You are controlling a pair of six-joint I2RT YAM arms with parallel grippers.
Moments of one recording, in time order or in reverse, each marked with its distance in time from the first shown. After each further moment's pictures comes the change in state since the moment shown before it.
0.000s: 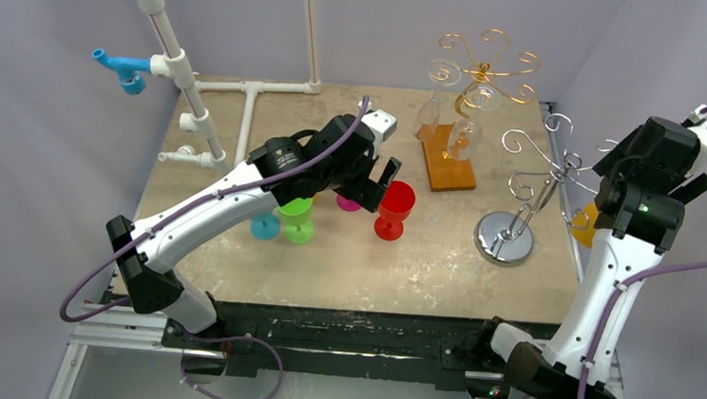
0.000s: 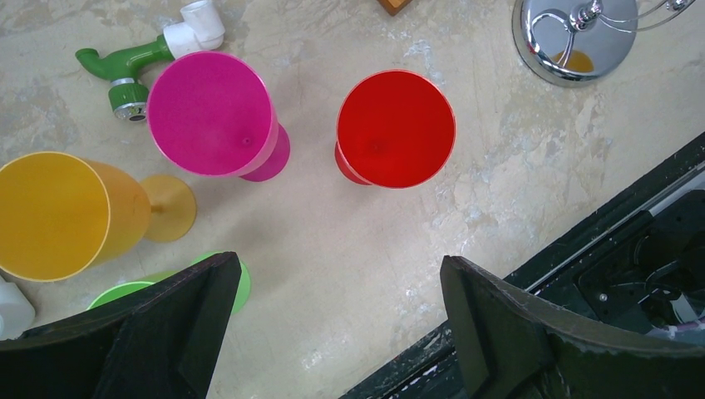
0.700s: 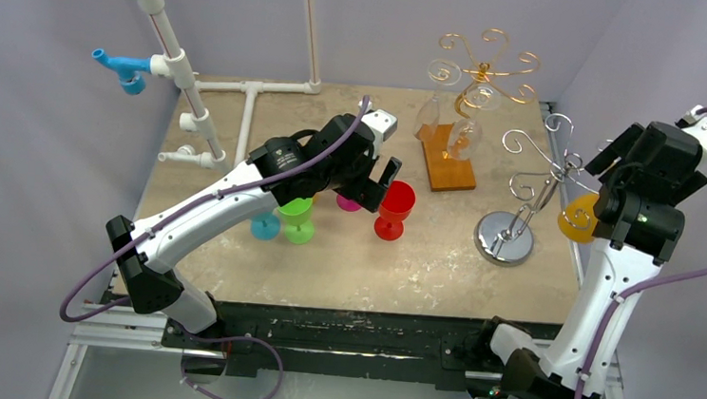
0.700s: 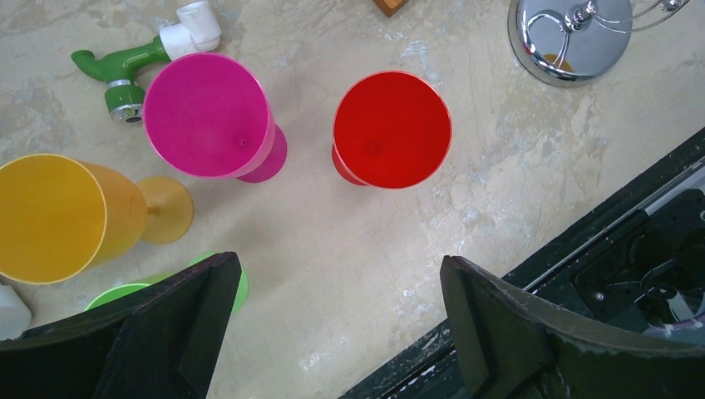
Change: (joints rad) left arm 0.000 0.000 0.000 0.003 0.010 0.000; right arm 0.000 -0.044 0.000 -0.004 -0.106 -0.012
